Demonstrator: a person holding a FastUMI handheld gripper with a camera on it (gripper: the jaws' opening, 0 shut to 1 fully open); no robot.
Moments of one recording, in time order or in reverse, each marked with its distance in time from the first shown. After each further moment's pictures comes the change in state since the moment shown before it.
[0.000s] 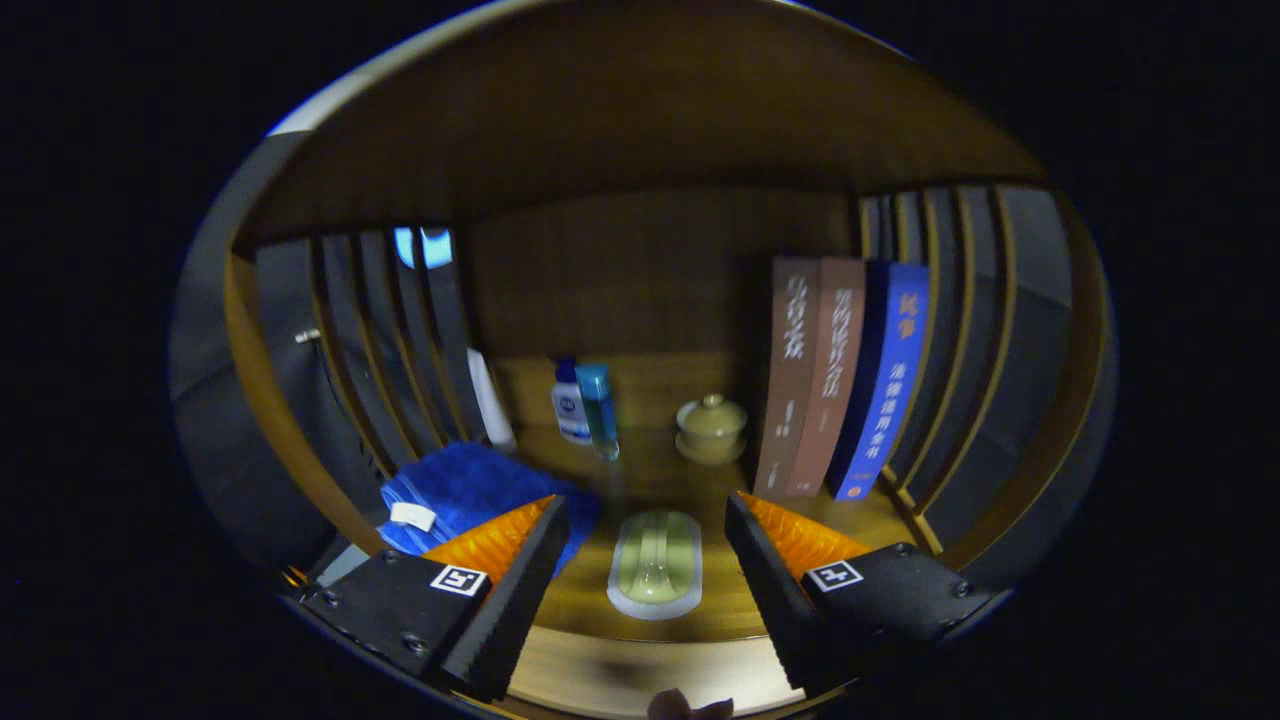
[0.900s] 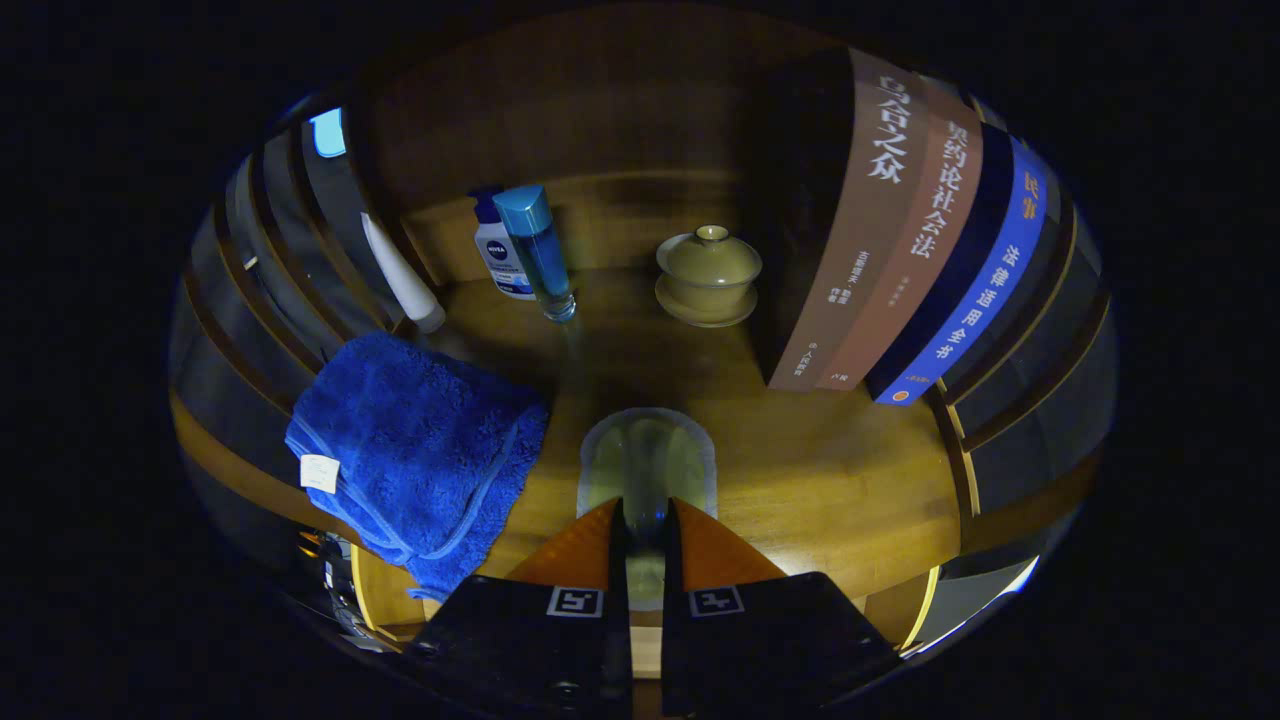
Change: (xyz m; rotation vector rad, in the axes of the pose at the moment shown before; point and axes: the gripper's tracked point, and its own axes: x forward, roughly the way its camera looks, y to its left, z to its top) arm 0.085 -0.023 -0.105 0.010 0.641 -0.114
